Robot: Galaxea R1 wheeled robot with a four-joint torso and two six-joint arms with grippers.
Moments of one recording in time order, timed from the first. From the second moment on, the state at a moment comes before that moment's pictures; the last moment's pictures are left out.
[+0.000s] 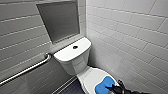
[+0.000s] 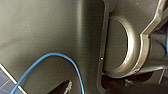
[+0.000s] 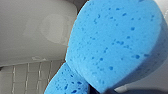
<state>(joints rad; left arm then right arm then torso) 1.64 2.95 -2.49 0.20 -0.21 -0.06 -0.68 2.39 -1.58 0.08 0.11 0.54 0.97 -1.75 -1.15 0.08</state>
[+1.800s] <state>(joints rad) 1.16 2.34 -1.58 0.10 -0.22 -0.43 -1.36 2.21 -1.58 -0.10 0.18 0.52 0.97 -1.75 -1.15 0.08</state>
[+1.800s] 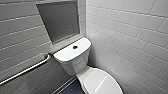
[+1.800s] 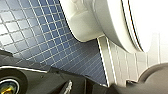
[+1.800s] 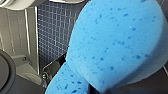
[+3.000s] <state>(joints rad) 0.98 2.51 -1.69 0.09 -0.31 -0.63 -1.53 2.37 -1.74 -0.23 0.31 0.52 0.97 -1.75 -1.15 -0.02</state>
